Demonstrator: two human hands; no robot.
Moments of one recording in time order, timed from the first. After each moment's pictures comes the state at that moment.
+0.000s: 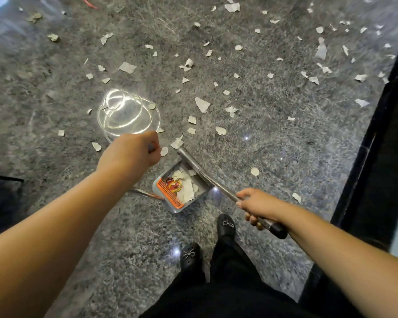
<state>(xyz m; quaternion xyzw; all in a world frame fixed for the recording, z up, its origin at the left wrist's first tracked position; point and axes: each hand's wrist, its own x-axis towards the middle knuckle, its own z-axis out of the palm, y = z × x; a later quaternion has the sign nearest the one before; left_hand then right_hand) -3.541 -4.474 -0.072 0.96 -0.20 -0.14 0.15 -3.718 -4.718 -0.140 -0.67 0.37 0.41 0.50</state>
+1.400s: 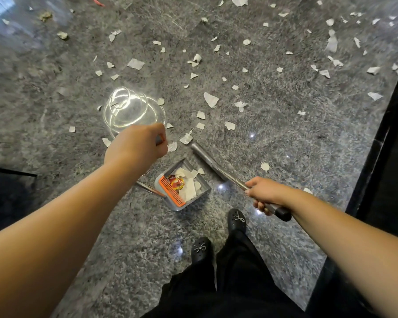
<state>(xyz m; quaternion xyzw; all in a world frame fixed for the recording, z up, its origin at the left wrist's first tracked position) -3.538 -4.442 -0.076 0.96 -0.21 -0.13 0.12 -3.705 -4.697 -0.161 -0.66 0.40 0.41 0.49</state>
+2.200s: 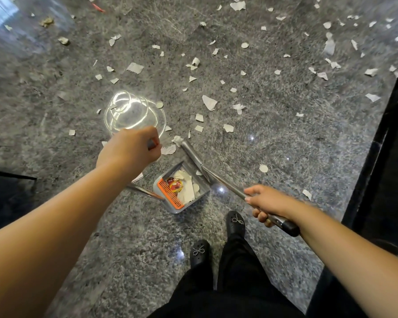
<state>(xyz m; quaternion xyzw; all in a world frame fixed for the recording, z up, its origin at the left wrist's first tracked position) -3.547 -4.441 -0.069 0.96 -0.20 -0.13 0.14 -3.732 -4.700 -0.146 -0.62 0.41 0.39 0.55</state>
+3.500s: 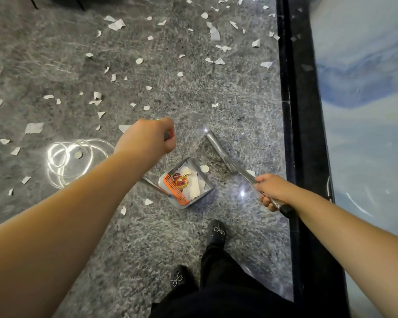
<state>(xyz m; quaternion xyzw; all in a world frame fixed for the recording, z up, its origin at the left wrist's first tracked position) -3.582 -4.786 -0.063 0.86 -0.47 -0.17 0.09 -3.864 -4.933 -0.169 -0.50 0.60 0.19 0.60</state>
